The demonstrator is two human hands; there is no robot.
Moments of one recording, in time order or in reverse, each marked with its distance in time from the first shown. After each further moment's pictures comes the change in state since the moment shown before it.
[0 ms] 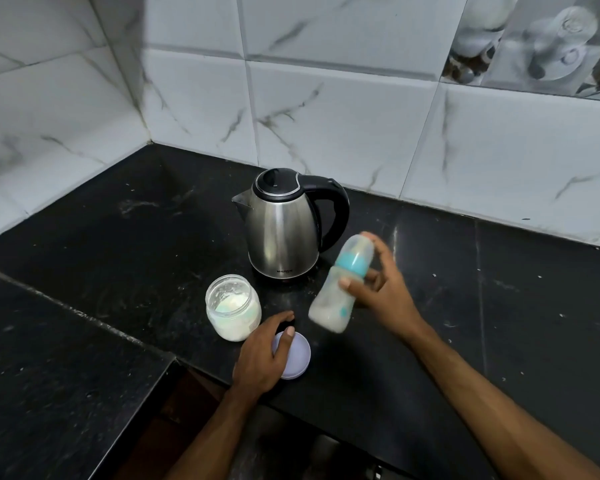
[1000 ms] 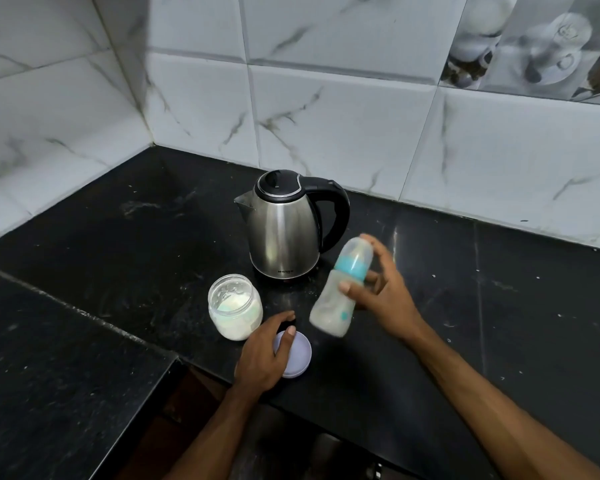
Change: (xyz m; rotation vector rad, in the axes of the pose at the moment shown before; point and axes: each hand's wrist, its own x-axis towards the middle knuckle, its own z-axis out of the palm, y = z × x) left_hand -0.001 0.002 0.000 -0.001 0.003 -0.007; right_hand -0.006 -0.002 0.000 -0.050 -0.017 0.001
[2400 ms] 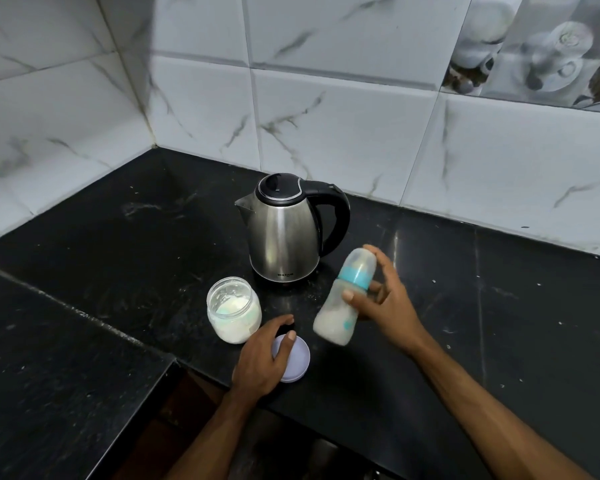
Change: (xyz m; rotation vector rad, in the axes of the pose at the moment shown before) left_hand -0.001 0.003 -0.002 0.013 -0.016 -0.005; right_hand -0.004 0.009 -0.007 -0.016 0.003 0.036
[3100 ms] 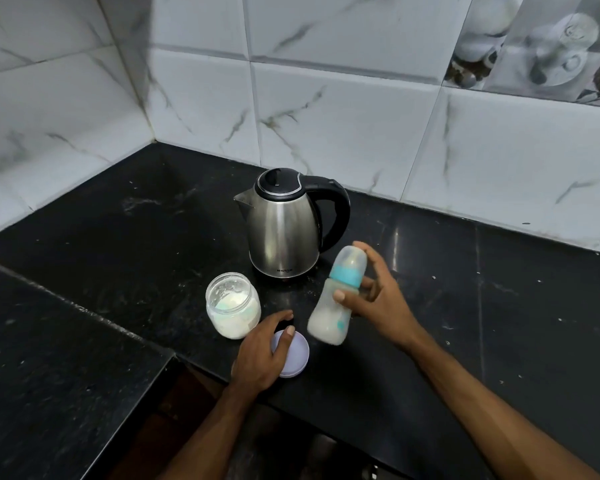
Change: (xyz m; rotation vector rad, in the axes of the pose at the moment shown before) left_hand 0.000 0.000 0.001 -0.004 0.015 -0.006; right_hand 0.003 0.002 0.003 -0.027 -0.078 -0.005
